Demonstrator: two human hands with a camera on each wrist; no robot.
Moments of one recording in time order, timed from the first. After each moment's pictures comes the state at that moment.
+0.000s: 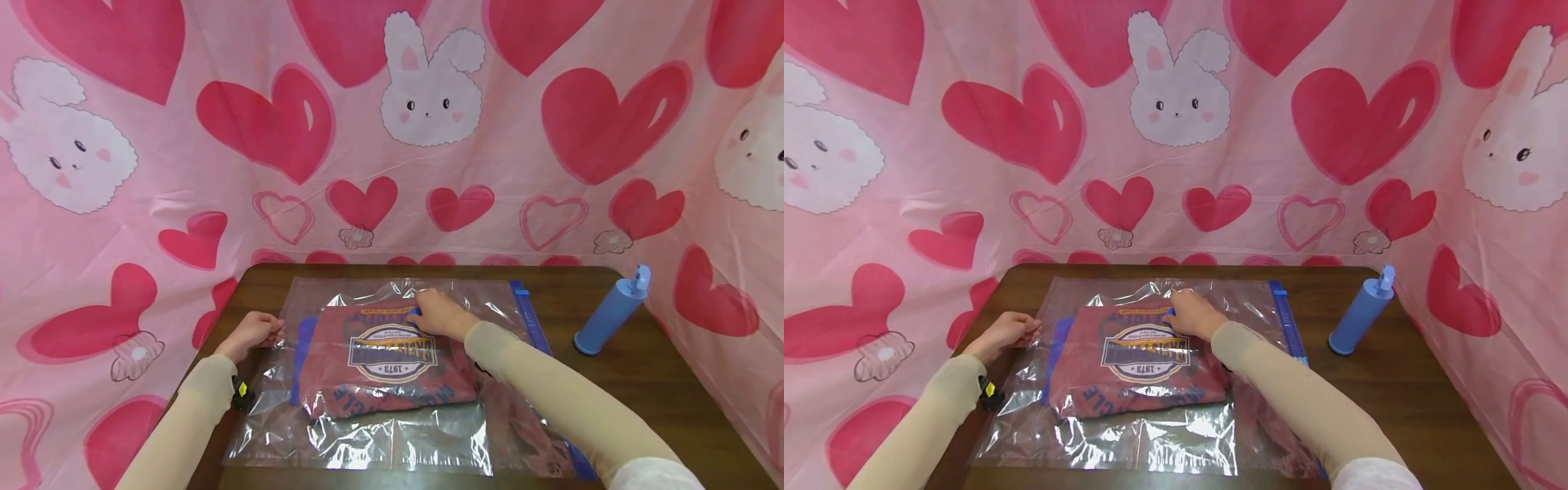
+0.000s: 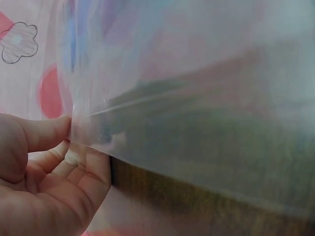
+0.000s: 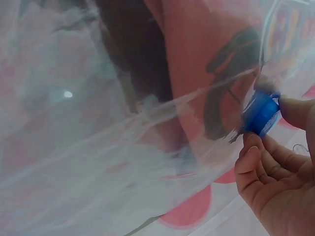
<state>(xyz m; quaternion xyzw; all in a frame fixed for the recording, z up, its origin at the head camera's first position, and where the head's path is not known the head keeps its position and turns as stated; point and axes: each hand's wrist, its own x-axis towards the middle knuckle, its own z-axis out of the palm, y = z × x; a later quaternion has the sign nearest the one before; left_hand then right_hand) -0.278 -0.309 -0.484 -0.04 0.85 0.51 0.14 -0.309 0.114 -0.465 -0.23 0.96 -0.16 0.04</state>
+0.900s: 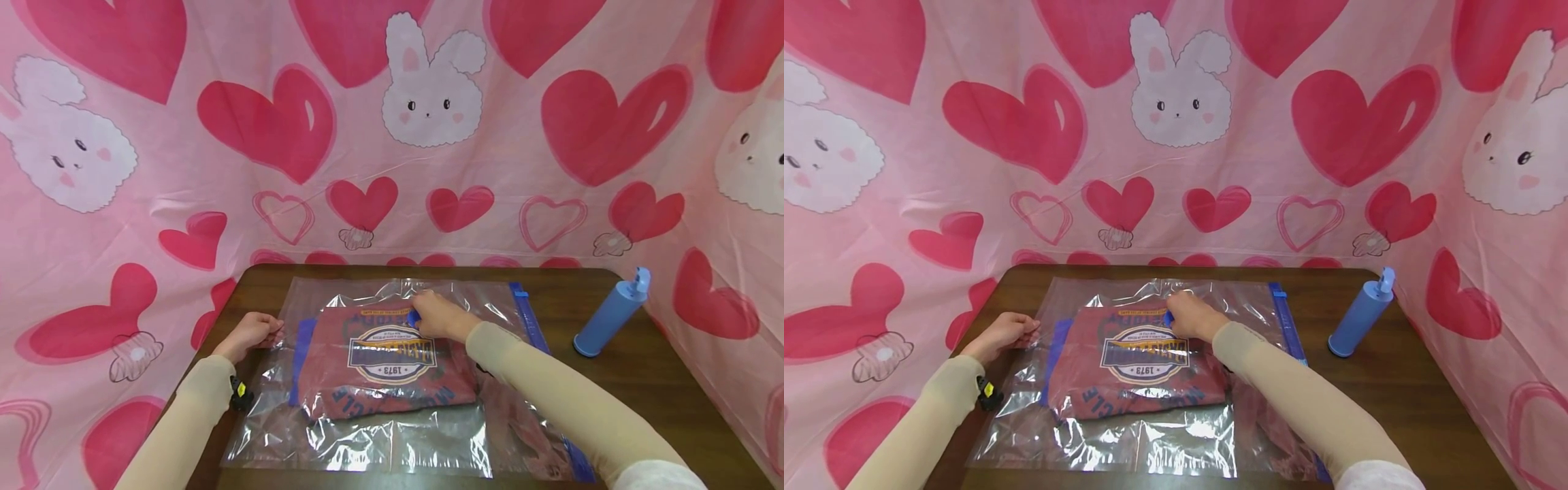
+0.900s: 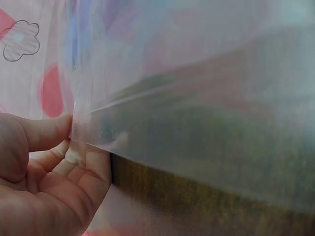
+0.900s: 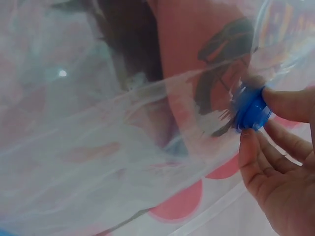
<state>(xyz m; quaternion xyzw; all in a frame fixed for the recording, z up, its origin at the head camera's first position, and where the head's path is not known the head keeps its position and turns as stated) -0.278 -0.310 -0.484 -0.04 0.85 0.50 0.14 -0.308 0.114 -0.463 -0.29 0.95 -0.13 0.03</state>
